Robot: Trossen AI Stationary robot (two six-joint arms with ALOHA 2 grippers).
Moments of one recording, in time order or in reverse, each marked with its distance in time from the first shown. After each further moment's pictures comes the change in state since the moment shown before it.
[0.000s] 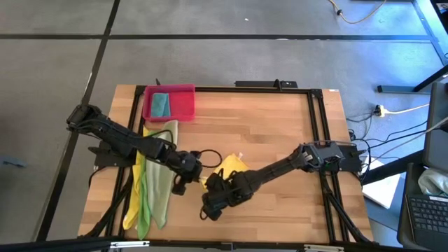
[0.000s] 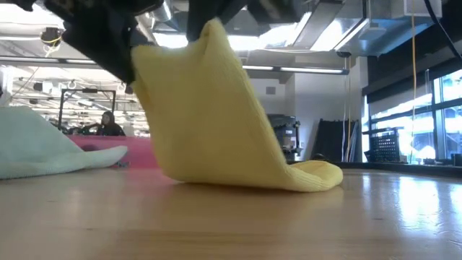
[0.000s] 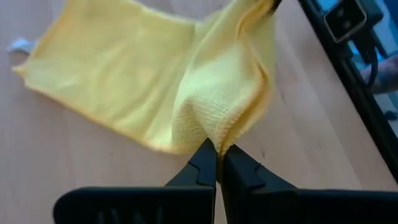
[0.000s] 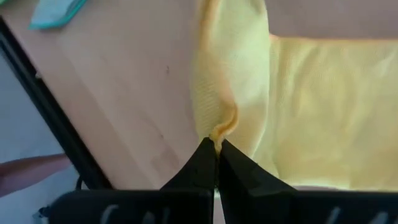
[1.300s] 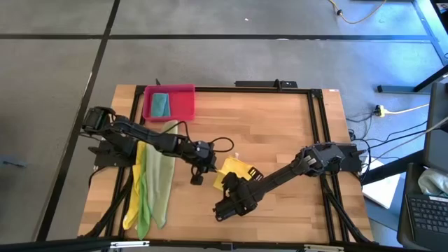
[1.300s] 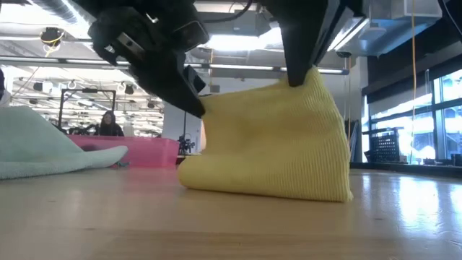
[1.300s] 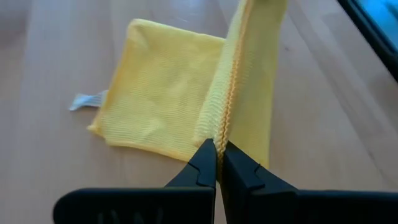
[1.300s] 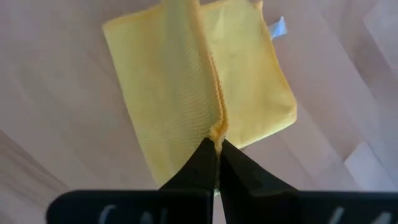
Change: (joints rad) left arm 0.176 0.192 0.000 0.302 0.016 0.095; right arm 0.070 -0.012 -0.098 -0.347 0.176 0.151
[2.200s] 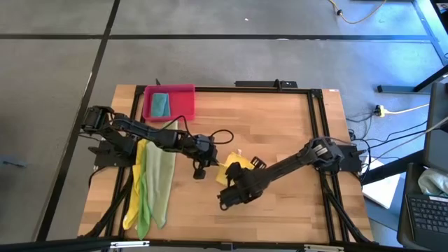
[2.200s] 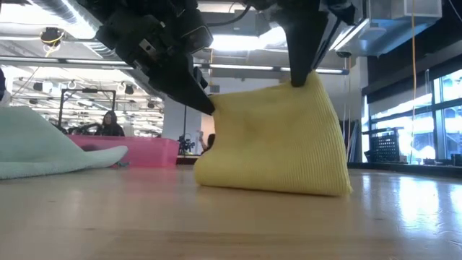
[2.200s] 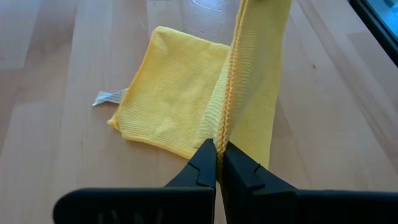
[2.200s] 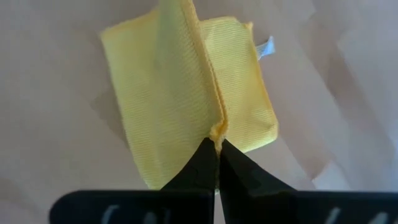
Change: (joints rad) left arm 0.060 -0.014 0.000 0.020 -0.002 0.002; right arm -0.061 -0.165 -0.243 0.117 0.022 -0.114
